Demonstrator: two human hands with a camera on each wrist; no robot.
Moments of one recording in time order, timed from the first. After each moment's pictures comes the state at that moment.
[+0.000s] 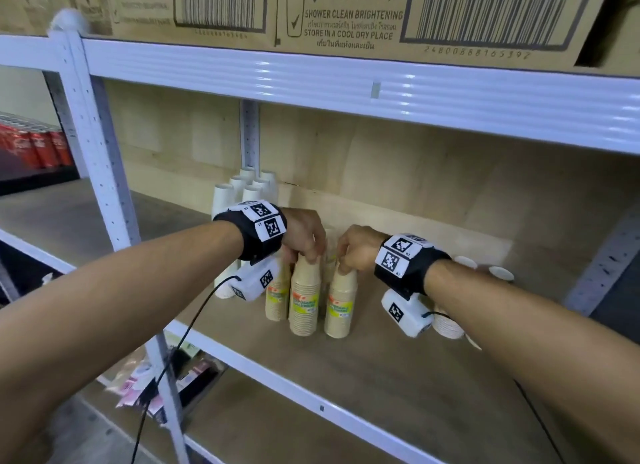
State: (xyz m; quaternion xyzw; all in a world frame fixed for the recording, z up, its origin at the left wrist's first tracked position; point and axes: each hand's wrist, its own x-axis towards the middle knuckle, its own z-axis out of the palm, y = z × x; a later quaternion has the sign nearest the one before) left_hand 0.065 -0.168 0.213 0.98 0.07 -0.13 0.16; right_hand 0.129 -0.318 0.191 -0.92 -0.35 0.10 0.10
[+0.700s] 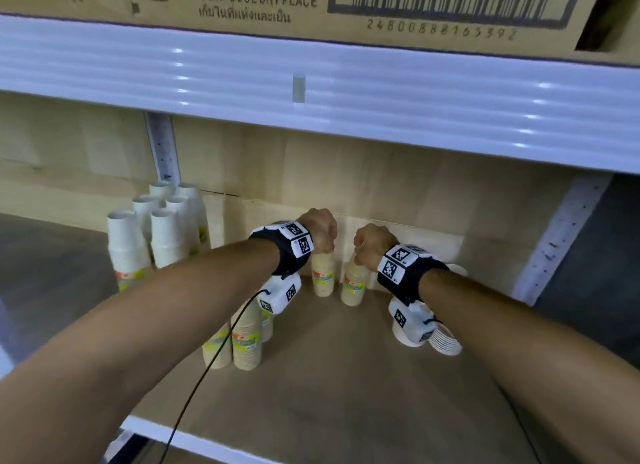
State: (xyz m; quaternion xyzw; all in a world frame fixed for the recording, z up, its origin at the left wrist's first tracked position) left_hand 0.228 -0.229 0.185 0.98 0.02 0.02 0.18; right_hand 0.256 -0.377 0.161 -0.97 -0.17 -0.02 0.16
